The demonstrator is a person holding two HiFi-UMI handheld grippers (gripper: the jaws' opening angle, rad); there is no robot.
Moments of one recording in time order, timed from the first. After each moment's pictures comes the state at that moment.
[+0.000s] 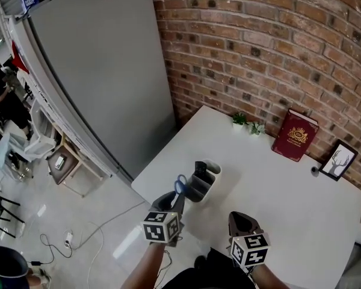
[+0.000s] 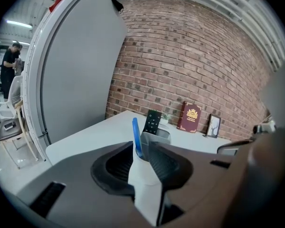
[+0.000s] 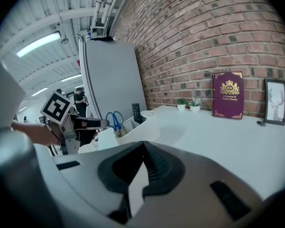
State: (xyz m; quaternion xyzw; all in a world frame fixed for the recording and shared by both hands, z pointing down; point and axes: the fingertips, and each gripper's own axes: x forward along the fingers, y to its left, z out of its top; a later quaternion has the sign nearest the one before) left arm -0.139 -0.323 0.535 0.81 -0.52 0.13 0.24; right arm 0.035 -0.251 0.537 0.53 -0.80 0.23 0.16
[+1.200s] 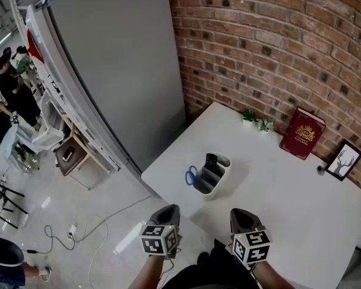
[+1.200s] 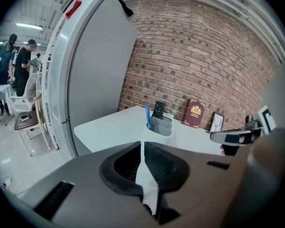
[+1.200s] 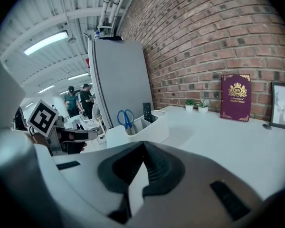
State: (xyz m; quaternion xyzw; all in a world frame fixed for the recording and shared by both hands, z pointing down) left arm -0.185 -0.246 0.550 0.77 -0.56 0.14 0.26; right arm 0.007 -0.233 0.531 0.50 -0.82 0.21 0.17
